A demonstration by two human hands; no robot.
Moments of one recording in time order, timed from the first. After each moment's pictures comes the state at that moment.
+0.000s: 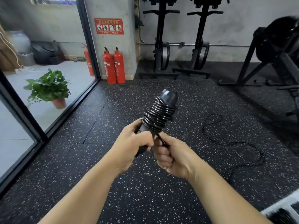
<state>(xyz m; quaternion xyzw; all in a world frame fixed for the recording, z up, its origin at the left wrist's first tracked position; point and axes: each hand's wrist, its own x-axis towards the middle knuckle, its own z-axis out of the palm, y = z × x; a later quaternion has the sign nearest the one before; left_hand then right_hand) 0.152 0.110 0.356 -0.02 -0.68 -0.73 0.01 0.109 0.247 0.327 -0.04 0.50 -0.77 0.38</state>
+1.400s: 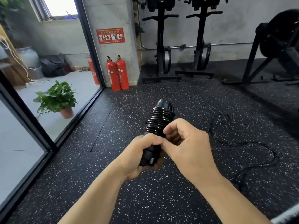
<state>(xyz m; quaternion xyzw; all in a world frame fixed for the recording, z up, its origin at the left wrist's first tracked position) 0.150 0.113 0.356 0.03 -0.66 -0.74 -0.13 0.134 0.258 0.359 -0.23 0.80 -0.54 -0.15</state>
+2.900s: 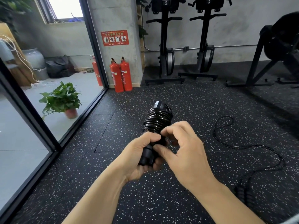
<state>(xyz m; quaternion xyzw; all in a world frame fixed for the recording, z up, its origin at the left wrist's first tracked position) 0.154 0.099 0.361 0.09 -0.58 -0.80 -0.14 0.138 0.240 0.348 -0.28 0.81 -0.47 -0.20</state>
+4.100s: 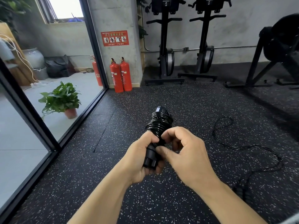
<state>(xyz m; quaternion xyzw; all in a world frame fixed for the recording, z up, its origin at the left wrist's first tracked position) 0.153 0.109 0.354 0.12 -0.61 -0.78 -0.11 0.142 0.248 0.357 -0.23 0.82 -0.51 -0.11</state>
